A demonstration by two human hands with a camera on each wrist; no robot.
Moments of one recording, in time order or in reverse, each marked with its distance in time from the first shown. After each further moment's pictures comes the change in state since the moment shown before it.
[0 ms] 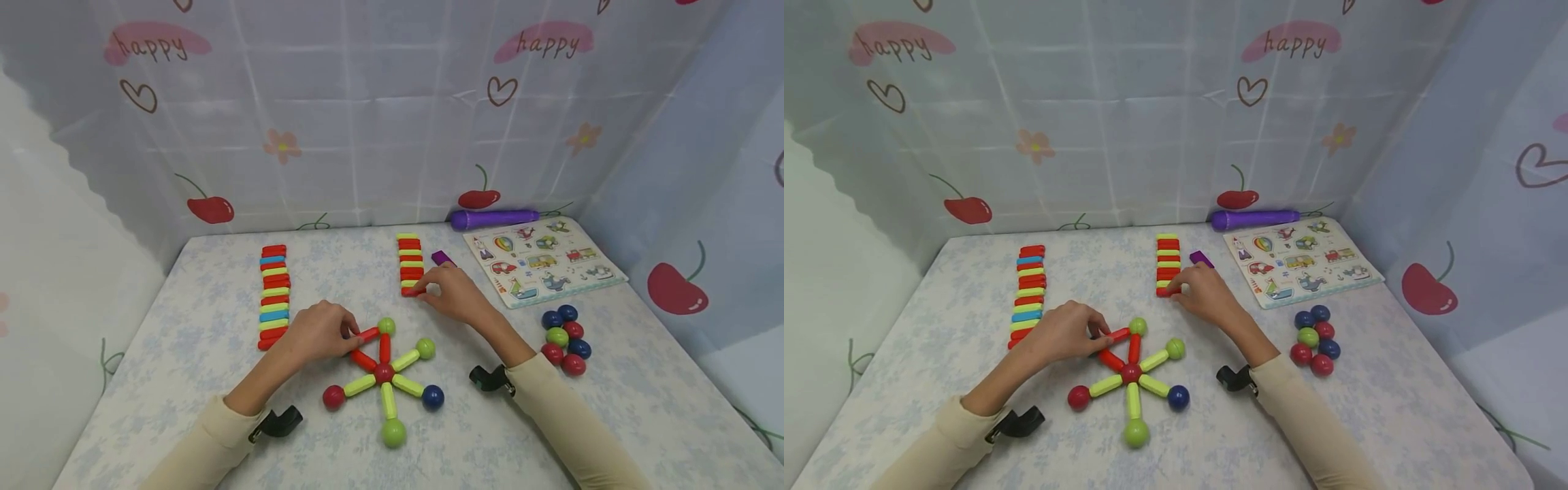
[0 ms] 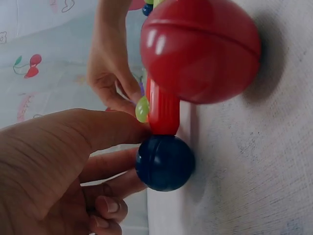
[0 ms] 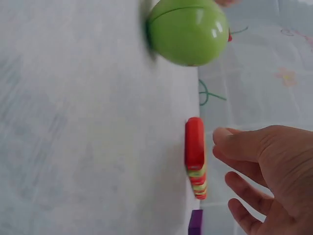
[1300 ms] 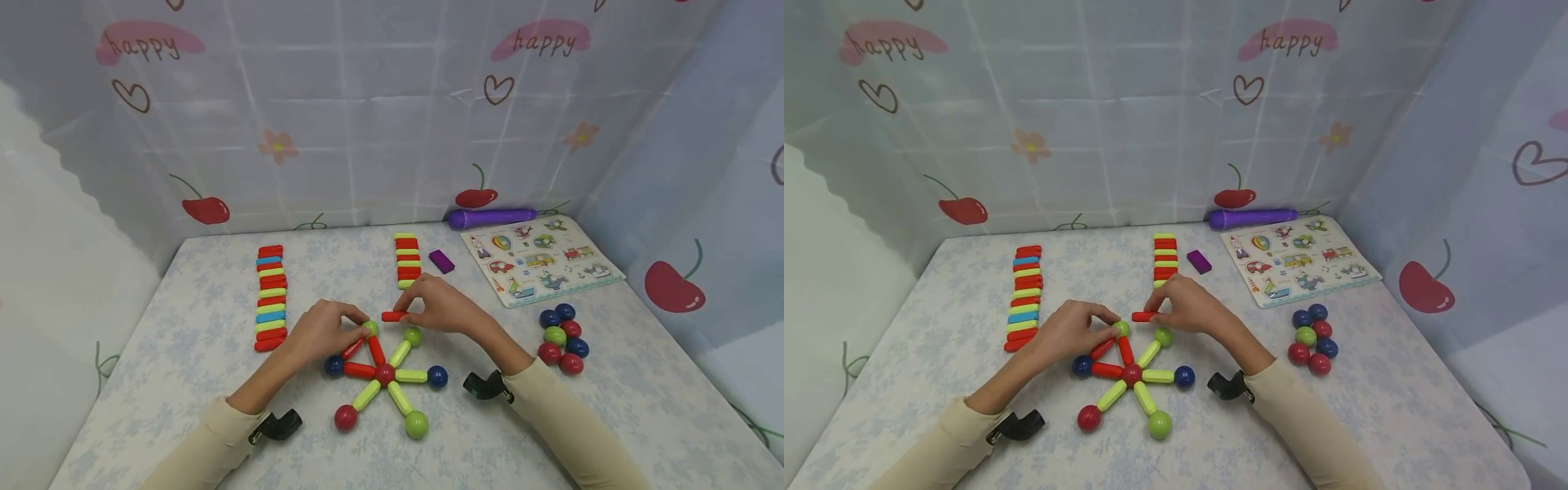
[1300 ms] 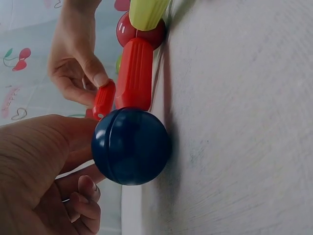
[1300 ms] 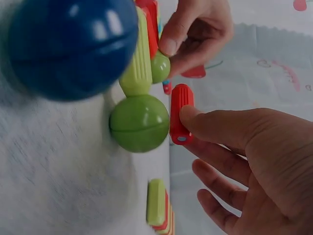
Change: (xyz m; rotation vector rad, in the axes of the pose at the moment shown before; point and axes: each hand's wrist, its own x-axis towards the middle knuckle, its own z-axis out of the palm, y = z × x) left_hand 0.008 -0.007 0.014 -0.175 0.122 0.071; right_hand -0.004 -0.035 -0.010 0.099 -0.224 -0.070
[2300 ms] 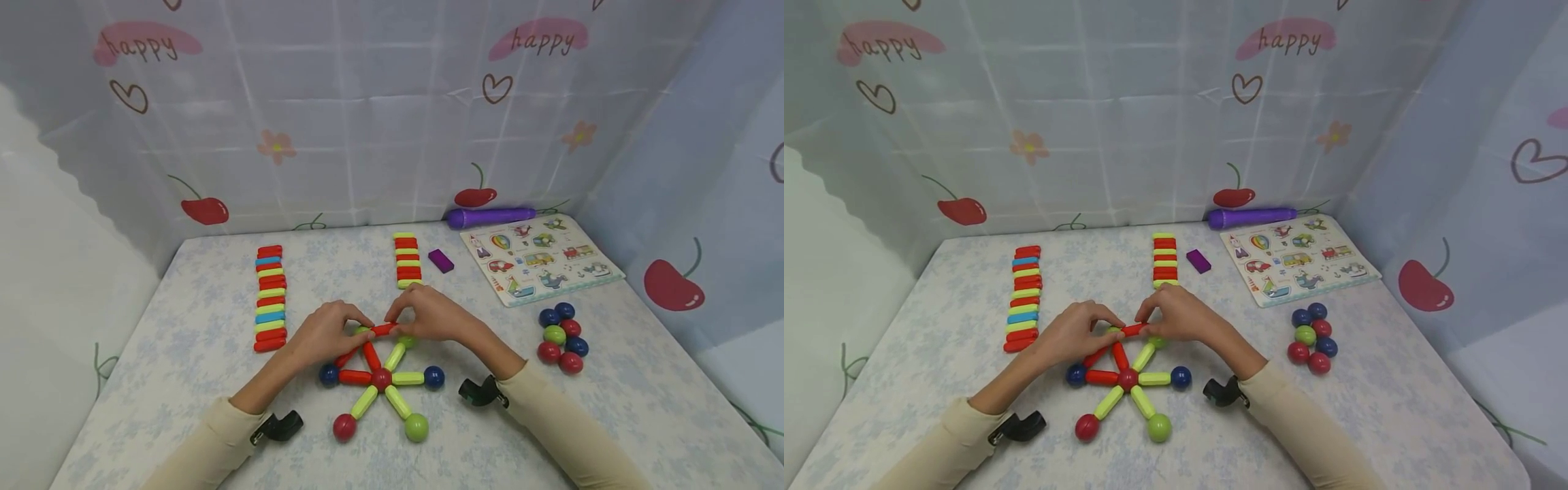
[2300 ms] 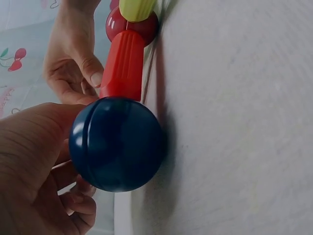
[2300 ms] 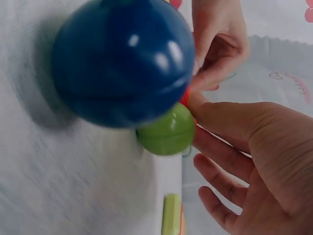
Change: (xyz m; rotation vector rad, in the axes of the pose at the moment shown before) left_hand 0.005 -0.004 0.007 -0.011 -0.030 0.075; right_hand 0.001 -0.007 0.013 0.005 -0.059 -0.069
